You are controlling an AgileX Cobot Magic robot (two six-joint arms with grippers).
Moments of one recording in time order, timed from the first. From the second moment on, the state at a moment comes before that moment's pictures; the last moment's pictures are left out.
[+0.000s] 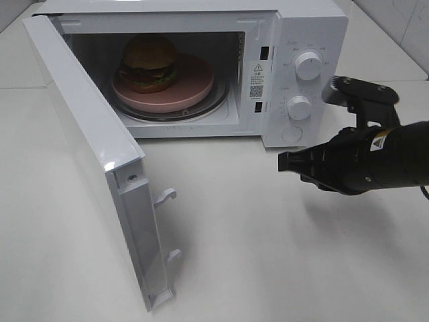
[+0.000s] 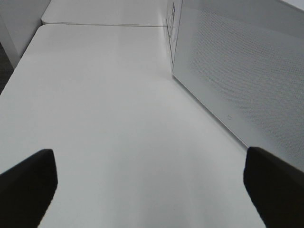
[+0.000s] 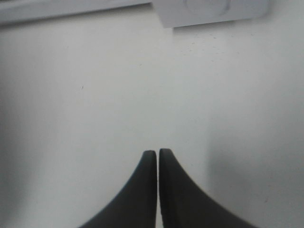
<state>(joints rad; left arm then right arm) -0.03 0.00 -0.52 -0.05 1.07 0.00 0.45 1.52 -0.56 0.24 -0.07 0.05</state>
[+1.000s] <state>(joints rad) -0.03 0.00 -0.52 -0.05 1.07 0.00 0.57 1.81 -1.29 0.04 0.81 -1.12</state>
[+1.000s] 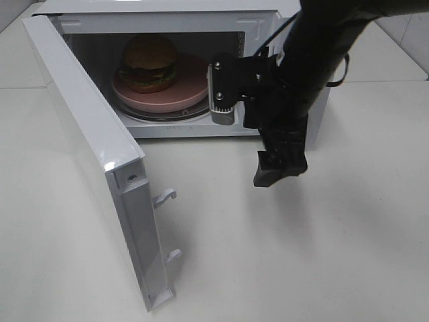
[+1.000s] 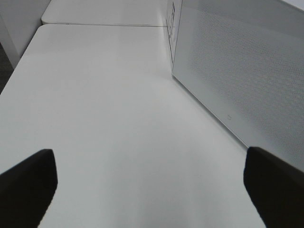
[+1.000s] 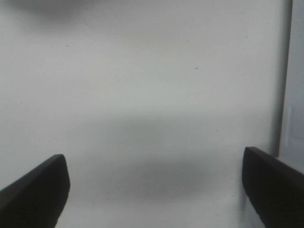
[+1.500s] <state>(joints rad) -0.03 0.00 -0.52 -0.05 1.07 0.00 0.64 2.12 -1.76 0.01 0.97 -1.21</state>
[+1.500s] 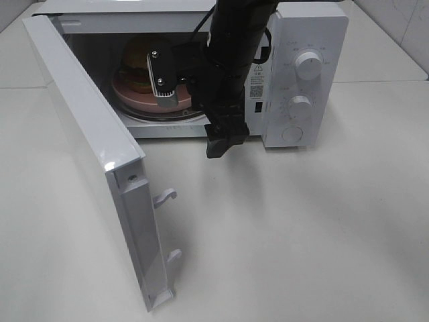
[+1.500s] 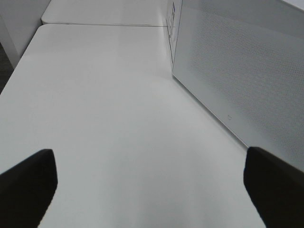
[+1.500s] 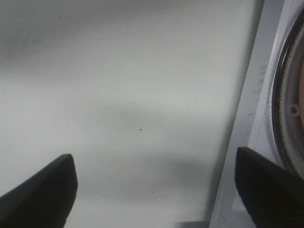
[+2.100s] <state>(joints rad) -0.03 0.00 -0.52 -0.05 1.07 0.00 0.65 2.34 -2.10 -0.02 1.10 -1.20</state>
